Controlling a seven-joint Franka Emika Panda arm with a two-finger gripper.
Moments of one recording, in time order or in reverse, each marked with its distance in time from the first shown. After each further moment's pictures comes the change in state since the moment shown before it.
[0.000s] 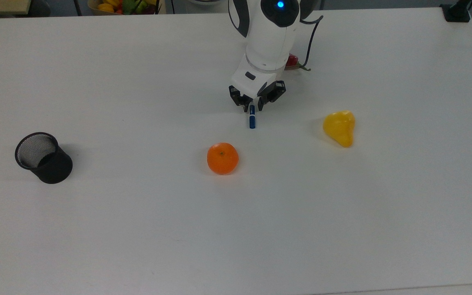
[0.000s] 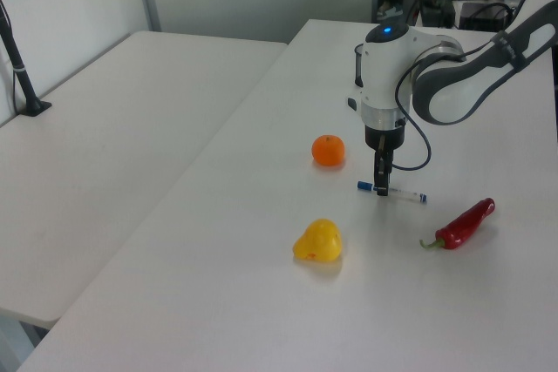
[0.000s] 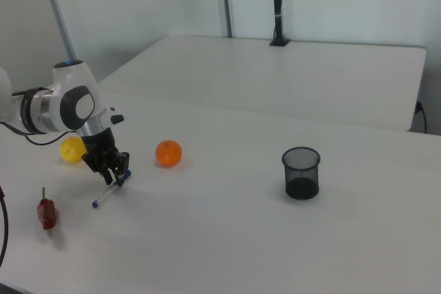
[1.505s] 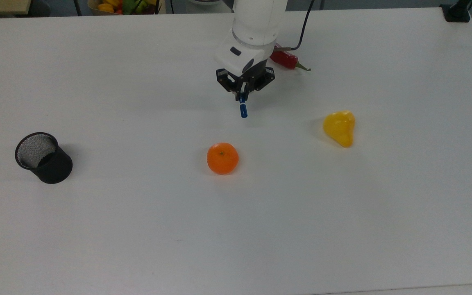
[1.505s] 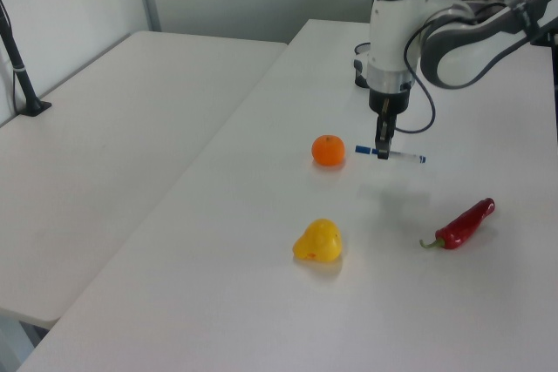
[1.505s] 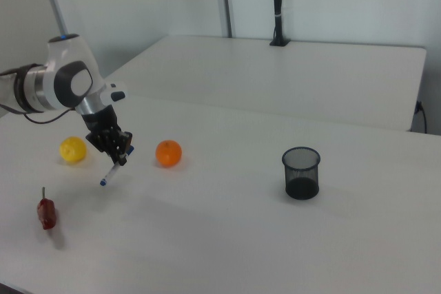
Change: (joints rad) arm -0.049 -0.125 0.003 0.013 -0.025 -0.081 0.012
